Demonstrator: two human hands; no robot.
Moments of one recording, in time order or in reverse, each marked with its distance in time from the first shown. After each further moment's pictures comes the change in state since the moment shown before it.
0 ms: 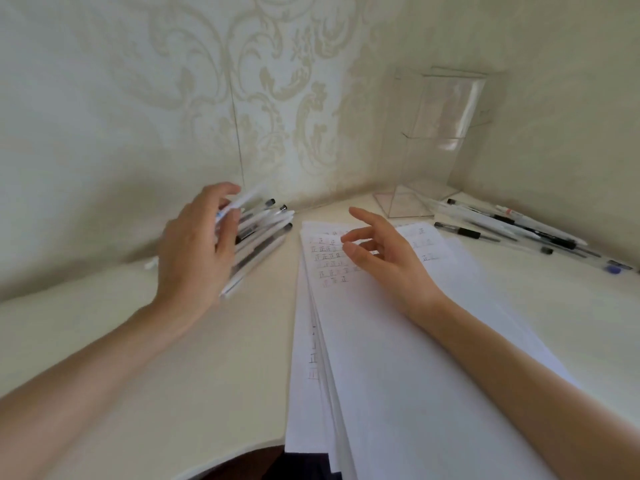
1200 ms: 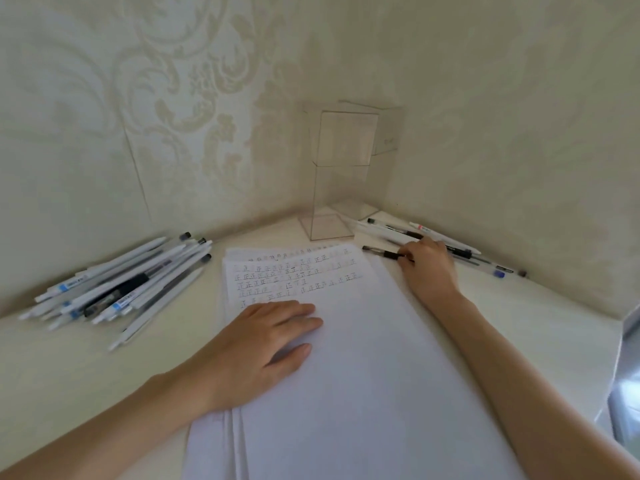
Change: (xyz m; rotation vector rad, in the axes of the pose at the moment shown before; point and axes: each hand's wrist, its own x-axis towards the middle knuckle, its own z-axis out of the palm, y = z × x) left_hand -0.043 0.071 0.076 -0.037 -0.859 0.445; right_hand 0.005 0.071 -0.162 -1.132 0.400 0.257
